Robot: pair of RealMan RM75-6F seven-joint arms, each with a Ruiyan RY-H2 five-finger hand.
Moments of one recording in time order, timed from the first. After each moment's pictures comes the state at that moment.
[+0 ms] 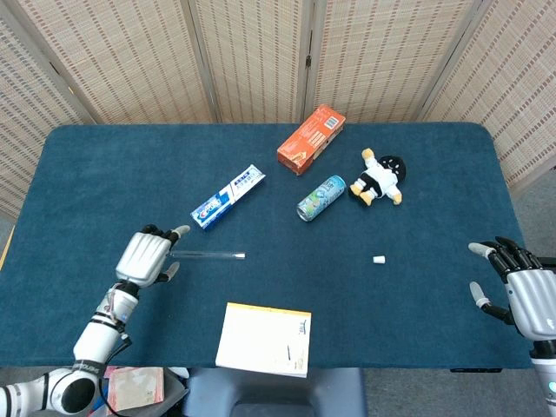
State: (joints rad) left arm -0.60 -1.33 -0.23 -1.77 1.08 1.05 0.65; right arm 0.08 -0.94 0.08 -1.79 -1.56 1.50 0.04
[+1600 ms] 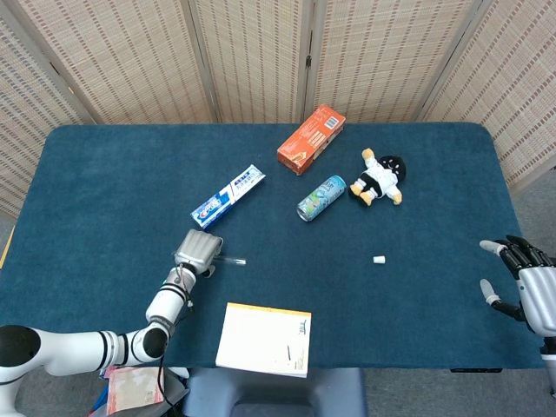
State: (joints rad) left arm -1.03 -1.60 -0.14 -1.45 0.46 0.92 0.89; right arm 0.09 -0.93 0.08 -1.74 -1.52 1.48 0.11
